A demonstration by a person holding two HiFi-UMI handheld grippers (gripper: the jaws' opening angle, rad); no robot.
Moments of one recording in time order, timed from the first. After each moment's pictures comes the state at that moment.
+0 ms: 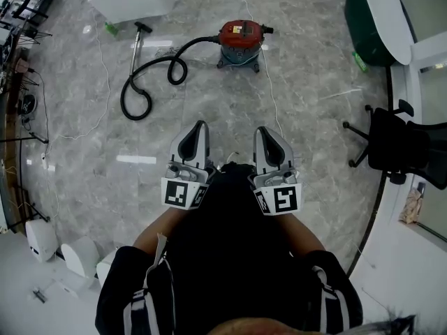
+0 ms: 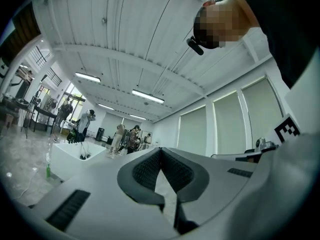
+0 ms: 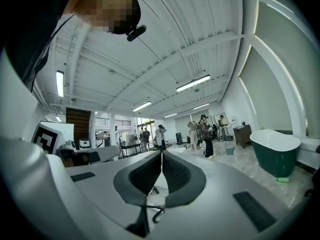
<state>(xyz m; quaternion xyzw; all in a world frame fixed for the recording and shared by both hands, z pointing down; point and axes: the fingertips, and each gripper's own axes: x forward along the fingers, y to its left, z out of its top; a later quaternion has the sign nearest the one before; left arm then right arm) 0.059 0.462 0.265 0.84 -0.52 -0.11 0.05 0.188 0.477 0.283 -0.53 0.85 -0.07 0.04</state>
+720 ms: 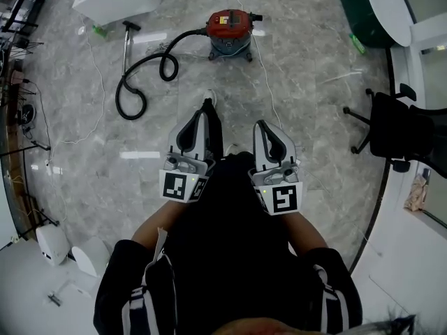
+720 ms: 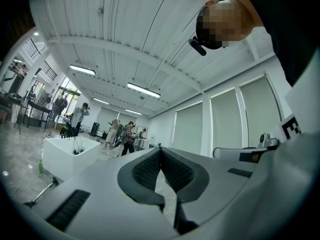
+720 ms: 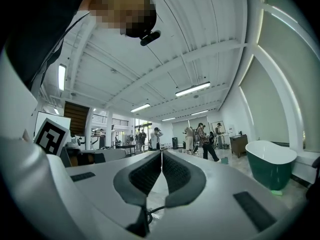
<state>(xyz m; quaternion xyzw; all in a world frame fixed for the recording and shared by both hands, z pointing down) 0.122 0.418 0.275 0.86 -0.50 -0.09 0.07 0.241 0.451 0.278 -0.55 0.84 -0.03 0.04</state>
